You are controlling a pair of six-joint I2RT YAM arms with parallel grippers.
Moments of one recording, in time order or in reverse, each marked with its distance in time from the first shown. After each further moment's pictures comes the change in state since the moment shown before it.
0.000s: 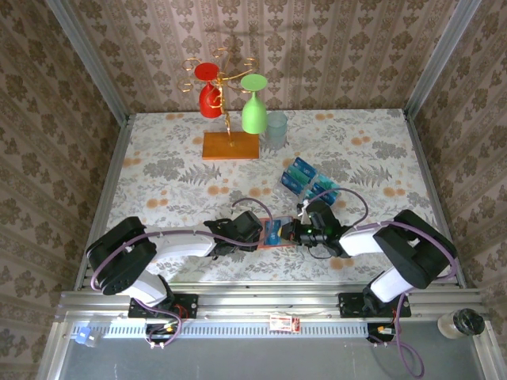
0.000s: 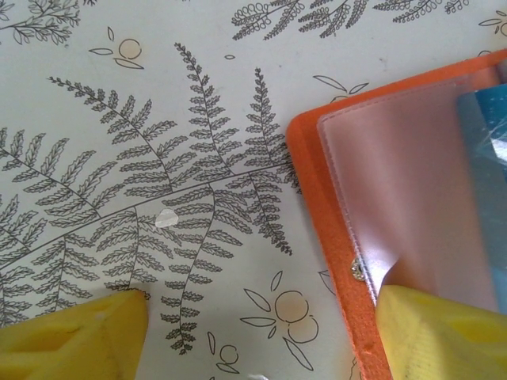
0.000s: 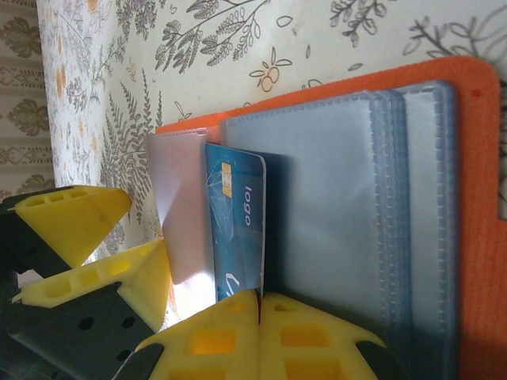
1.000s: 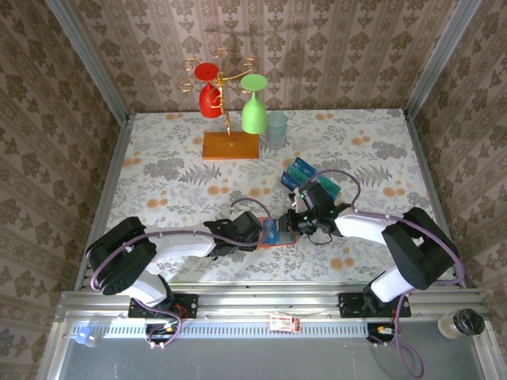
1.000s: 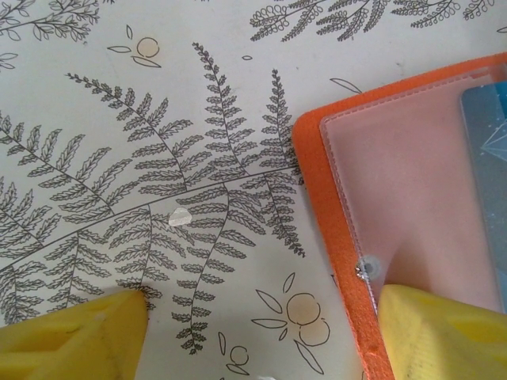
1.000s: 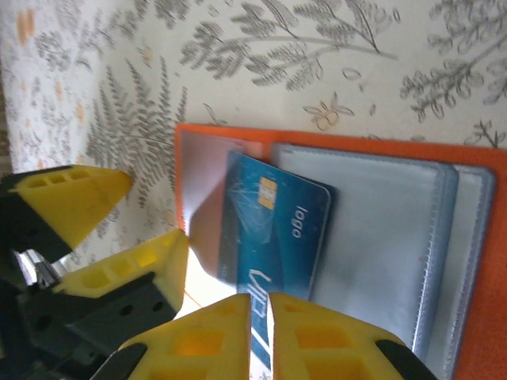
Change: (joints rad) left arm 0.000 -0.001 -0.006 0.001 -0.018 -0.022; right arm -0.039 -0.011 0.270 -0.505 -0.056 -0.252
